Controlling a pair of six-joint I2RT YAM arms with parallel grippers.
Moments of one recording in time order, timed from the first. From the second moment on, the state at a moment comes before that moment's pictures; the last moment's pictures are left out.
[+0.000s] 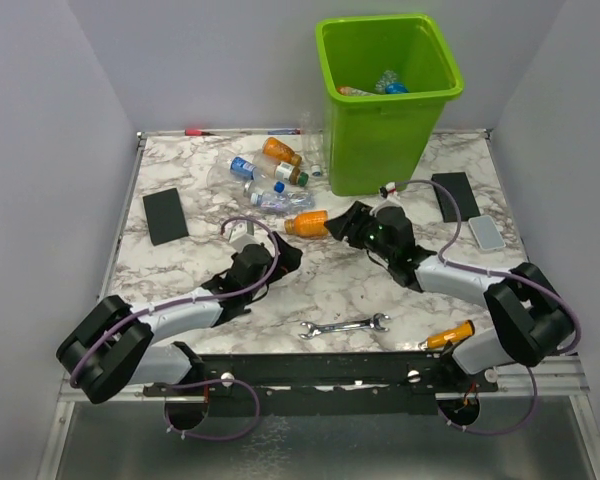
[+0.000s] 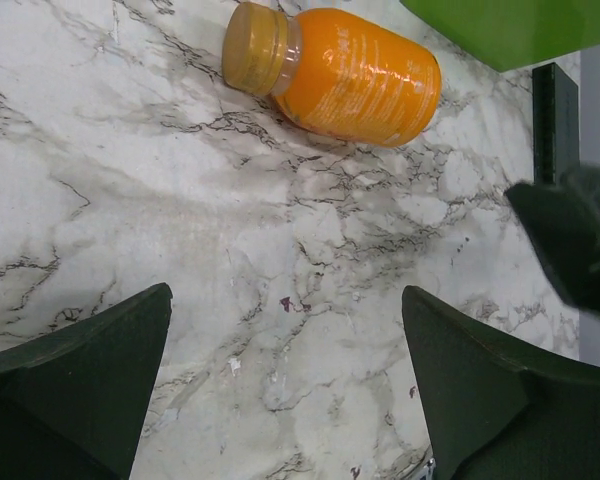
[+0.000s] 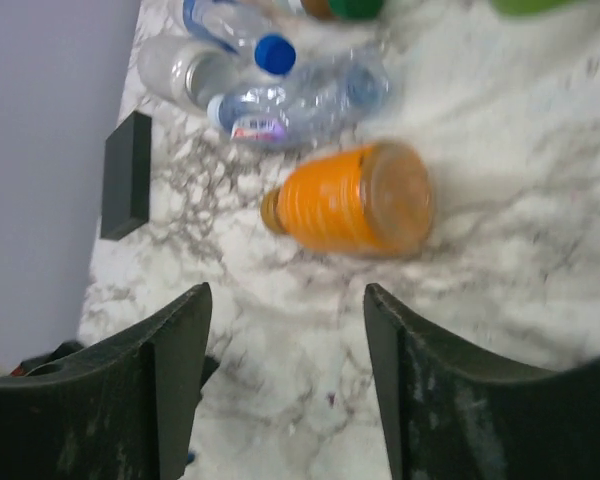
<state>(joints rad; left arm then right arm) -0.75 1.26 0.42 0.35 -0.33 -1.01 0.60 1.44 0.58 0.51 0.01 0.83</state>
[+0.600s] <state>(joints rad) -0.75 1.01 0.26 0.32 -0.32 -1.06 0.57 1.95 1.07 0.47 0.15 0.65</state>
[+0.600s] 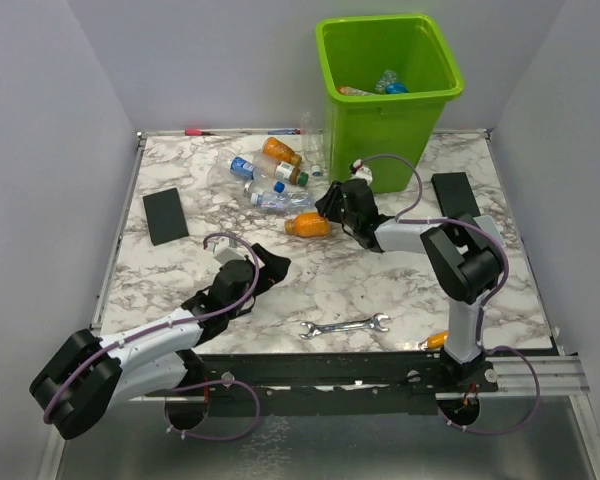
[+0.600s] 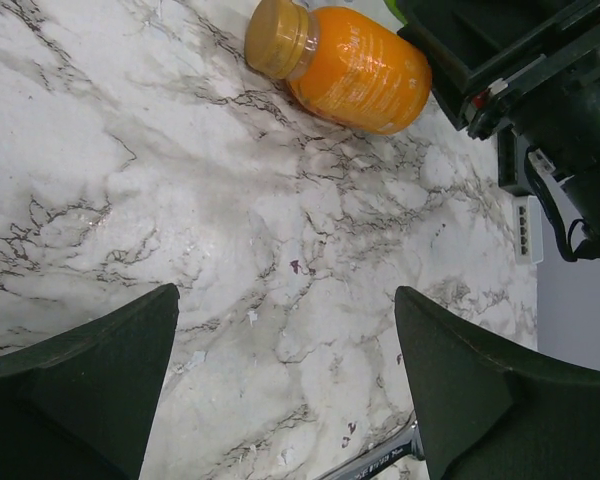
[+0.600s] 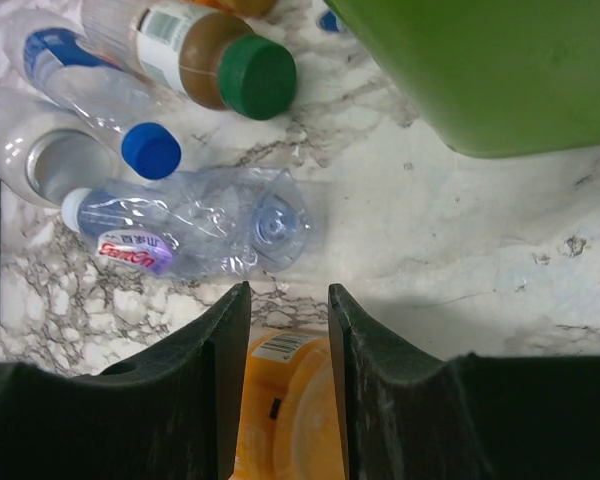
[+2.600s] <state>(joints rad) -0.68 1.89 1.27 -0.40 -0.27 -0.13 0.61 0.73 0.47 -0.13 0.03 0.68</state>
